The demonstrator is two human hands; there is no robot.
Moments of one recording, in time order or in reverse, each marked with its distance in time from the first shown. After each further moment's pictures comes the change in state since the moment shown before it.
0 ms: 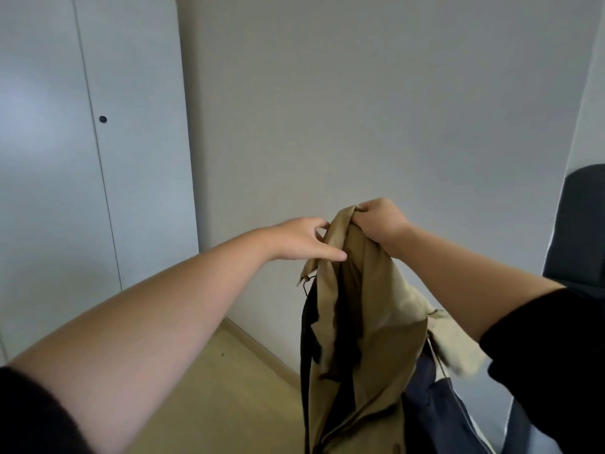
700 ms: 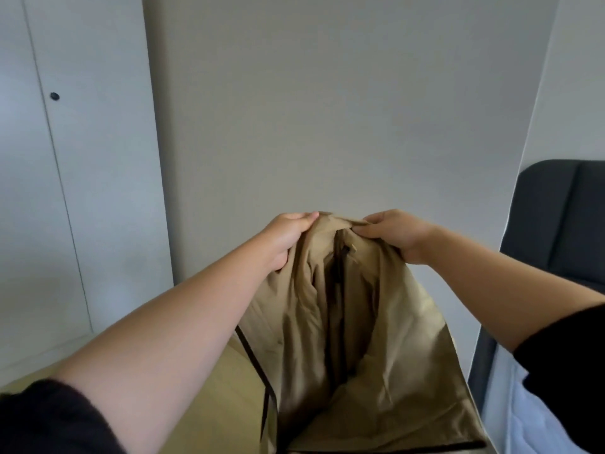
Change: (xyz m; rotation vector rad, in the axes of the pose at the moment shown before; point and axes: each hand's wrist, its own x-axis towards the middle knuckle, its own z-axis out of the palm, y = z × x) left_hand 0.026 0.013 0.054 -1.014 0.199 -0.032; right_hand -0.017 0.053 -0.054 0.238 -0.330 0.232
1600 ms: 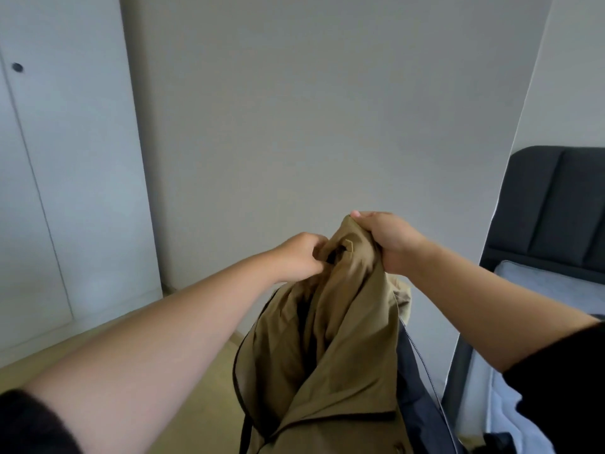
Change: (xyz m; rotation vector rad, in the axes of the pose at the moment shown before) left_hand -0.008 -0.047 0.010 0.857 -0.332 0.166; right_hand -0.013 0.024 0.029 0.335 0.112 0.008
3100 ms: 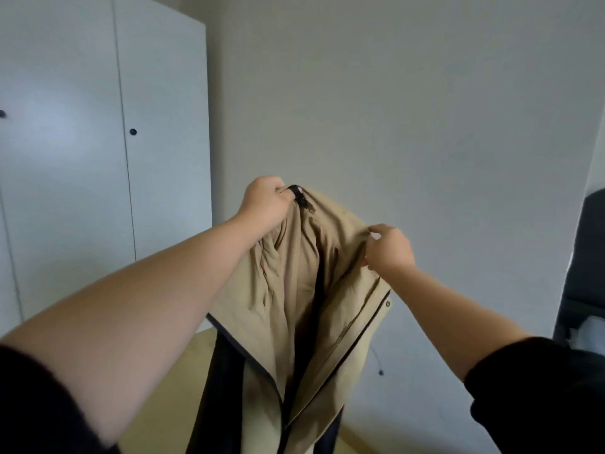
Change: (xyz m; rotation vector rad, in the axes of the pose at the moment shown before) left_hand -0.054 0.021 -0.164 0.135 0.867 -0.068; right_hand 0.031 -0.028 0.076 -0.533 0.313 -0.271
